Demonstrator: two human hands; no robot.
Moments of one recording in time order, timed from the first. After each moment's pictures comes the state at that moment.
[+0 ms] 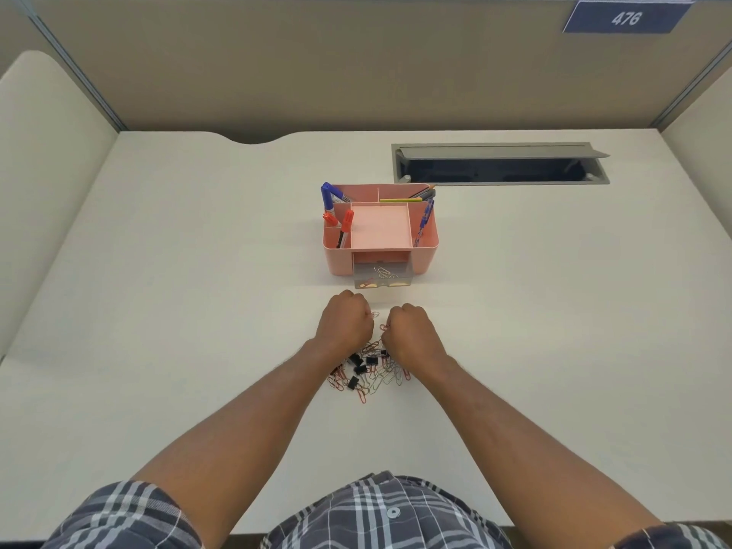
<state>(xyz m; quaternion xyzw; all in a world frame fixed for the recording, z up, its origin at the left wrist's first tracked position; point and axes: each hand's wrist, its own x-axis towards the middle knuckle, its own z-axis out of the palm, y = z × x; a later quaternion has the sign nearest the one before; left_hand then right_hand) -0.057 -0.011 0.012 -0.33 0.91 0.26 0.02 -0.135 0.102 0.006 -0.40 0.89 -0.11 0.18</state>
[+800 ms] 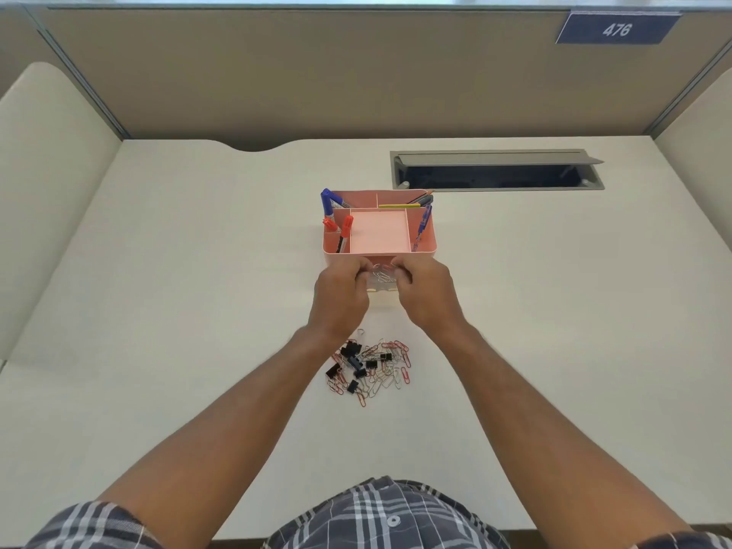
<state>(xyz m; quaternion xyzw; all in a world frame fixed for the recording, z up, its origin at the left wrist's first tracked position) -0.061 -0.021 0.067 -0.26 0.86 0.34 -0.27 -0.171 0.088 0.080 -0.41 0.83 -0.37 0.06</state>
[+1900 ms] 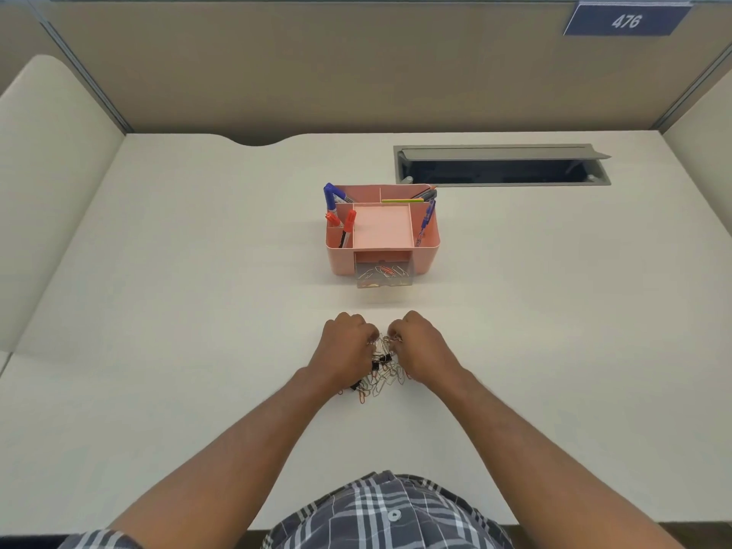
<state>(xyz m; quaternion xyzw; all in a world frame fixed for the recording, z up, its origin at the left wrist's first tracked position) -0.016 0.010 0.003 -0.22 0.95 0.21 0.02 -0.133 0.129 0.007 -0.43 0.86 -0.15 0.23</state>
